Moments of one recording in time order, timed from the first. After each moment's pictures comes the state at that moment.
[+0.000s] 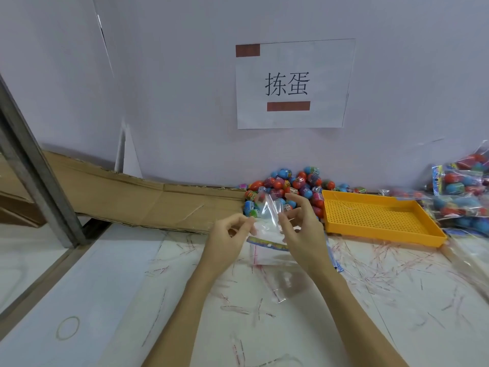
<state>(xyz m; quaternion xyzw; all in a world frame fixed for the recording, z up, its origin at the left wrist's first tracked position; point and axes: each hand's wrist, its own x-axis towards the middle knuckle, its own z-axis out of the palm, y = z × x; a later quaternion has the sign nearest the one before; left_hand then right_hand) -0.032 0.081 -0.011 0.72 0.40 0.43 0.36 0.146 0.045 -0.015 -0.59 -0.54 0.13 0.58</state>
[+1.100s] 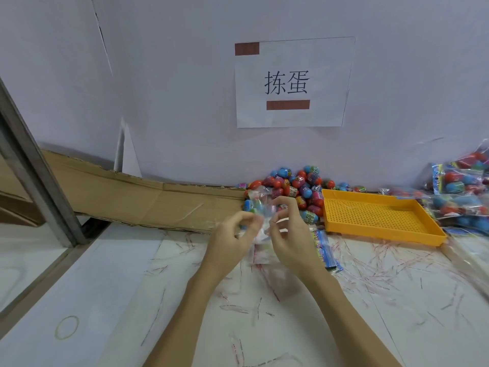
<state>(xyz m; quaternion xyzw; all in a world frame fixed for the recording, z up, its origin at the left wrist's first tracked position) -0.027 0.072 -0.006 0.74 0.40 0.41 0.34 0.133 0.045 -0.022 -0.55 -0.61 0.15 0.55</state>
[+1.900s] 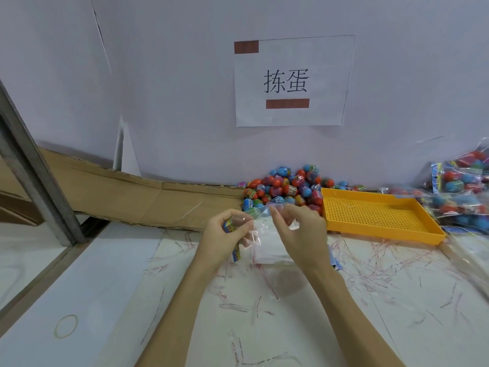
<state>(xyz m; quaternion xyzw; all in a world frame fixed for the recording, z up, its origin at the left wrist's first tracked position) -0.035 0.088 -0.014 0.61 0.37 0.46 0.53 0.141 0.041 -0.009 -0.60 -0.59 -0.02 0.54</state>
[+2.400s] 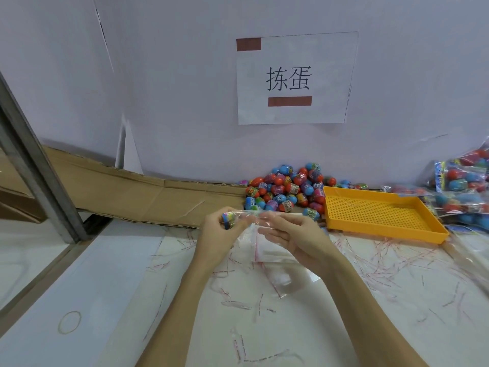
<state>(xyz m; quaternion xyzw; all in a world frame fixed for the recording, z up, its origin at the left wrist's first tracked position) -0.041 0.093 -0.017 0.66 0.39 0.49 0.43 0.146 0.031 0.008 -0.43 -0.41 0.59 0.55</state>
